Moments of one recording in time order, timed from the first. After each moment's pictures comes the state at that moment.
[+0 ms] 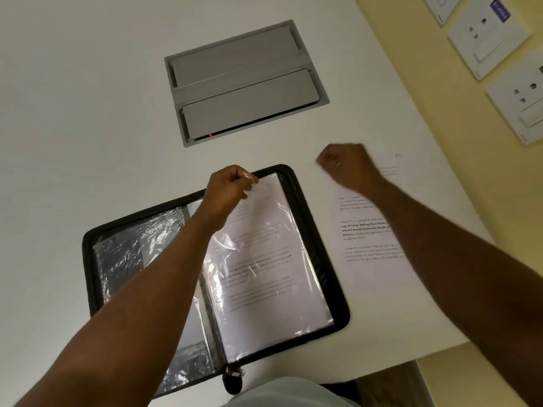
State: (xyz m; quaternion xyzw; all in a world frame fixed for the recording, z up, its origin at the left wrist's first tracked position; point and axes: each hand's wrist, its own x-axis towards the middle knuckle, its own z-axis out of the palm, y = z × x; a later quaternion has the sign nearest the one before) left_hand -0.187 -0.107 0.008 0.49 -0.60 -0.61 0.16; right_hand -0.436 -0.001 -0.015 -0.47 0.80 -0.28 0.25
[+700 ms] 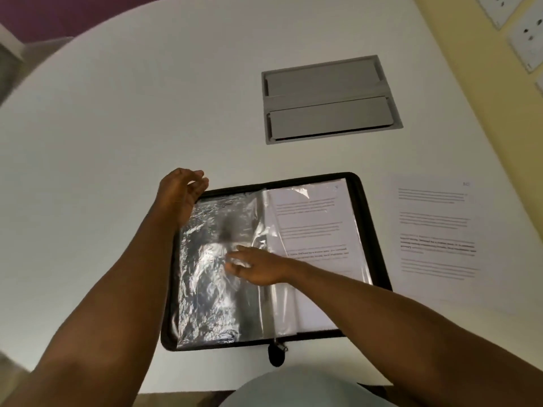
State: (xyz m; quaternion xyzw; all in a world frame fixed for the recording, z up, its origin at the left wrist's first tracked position) left_hand 0.032 -0.152 0.053 0.58 -0.32 -0.63 0.40; right_hand -0.112 0.009 0.000 -0.67 0.50 -0.04 0.55
